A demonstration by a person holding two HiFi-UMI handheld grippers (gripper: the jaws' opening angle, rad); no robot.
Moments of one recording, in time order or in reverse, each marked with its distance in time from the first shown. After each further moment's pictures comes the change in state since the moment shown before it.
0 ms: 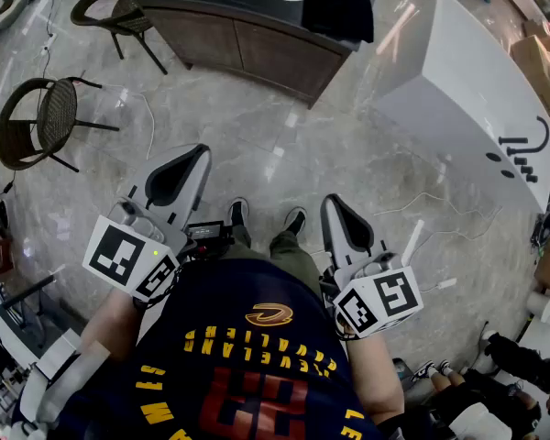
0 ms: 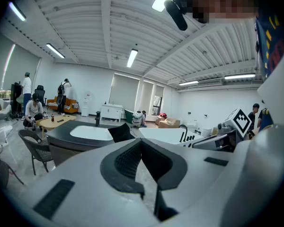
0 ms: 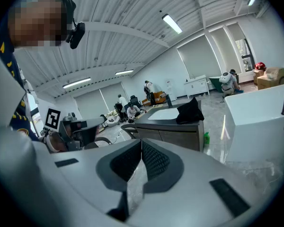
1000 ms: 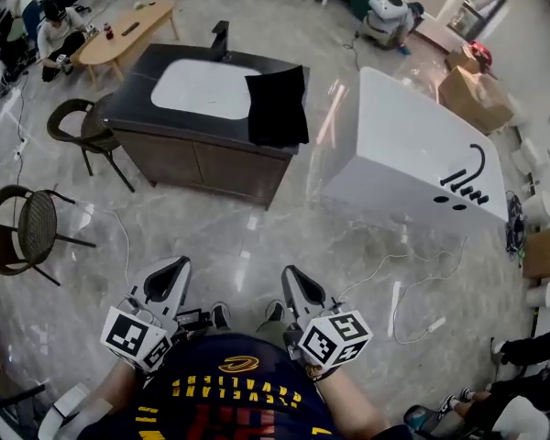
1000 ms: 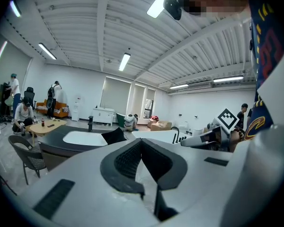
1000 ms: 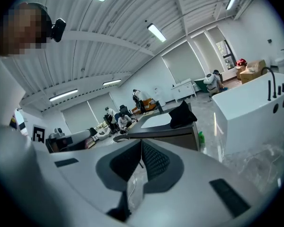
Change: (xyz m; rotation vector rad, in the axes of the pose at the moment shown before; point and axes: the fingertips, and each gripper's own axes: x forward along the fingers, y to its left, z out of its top) left arm -0.028 0.004 0.013 0.034 -0.021 -0.106; right arm 0.008 0.010 0.011 0.159 -0.089 -0.107
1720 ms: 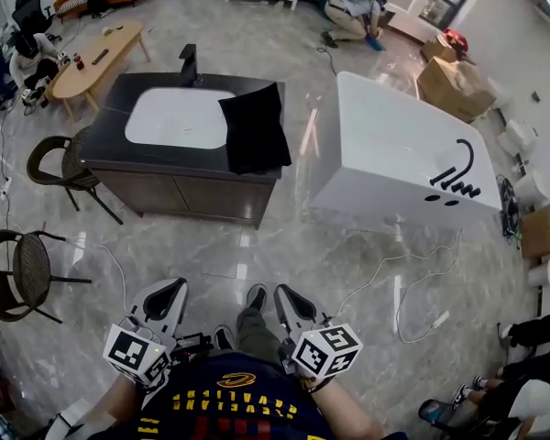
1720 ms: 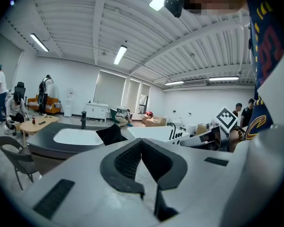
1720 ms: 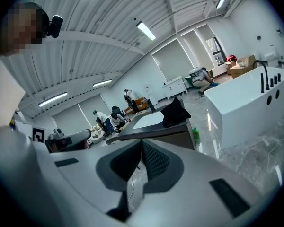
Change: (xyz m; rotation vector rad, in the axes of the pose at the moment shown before) left arm 0.071 0.038 -0.002 0.020 0.042 -0.097; right arm 0.046 -0.043 0.008 0.072 -0.010 -0.088
